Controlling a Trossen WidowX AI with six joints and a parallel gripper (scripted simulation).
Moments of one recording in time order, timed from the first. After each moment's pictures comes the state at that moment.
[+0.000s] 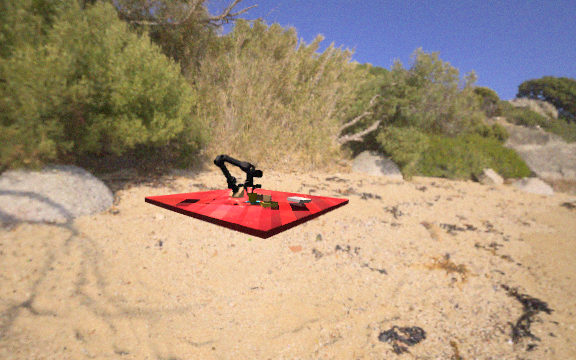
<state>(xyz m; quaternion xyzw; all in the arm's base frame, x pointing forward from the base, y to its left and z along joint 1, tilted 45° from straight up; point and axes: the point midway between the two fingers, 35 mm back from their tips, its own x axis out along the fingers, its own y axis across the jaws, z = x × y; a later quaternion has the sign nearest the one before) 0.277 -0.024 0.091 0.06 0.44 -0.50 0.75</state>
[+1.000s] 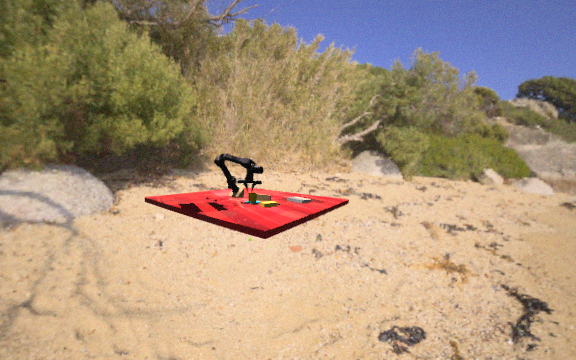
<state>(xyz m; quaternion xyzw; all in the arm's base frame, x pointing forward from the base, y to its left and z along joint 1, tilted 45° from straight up) 0.274 -0.003 0.113 0.06 0.44 -0.50 0.75</state>
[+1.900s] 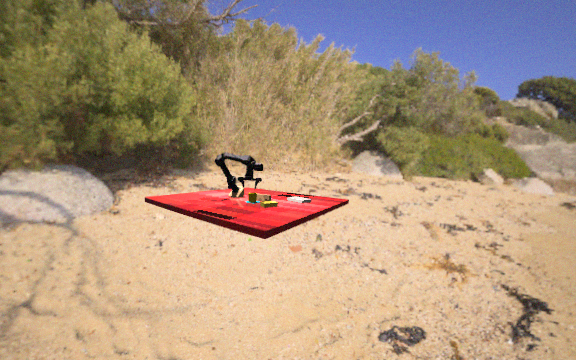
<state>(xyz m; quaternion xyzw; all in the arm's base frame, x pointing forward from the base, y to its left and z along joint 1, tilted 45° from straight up) 0.272 0.011 0.129 0.05 0.44 -0.50 0.75</state>
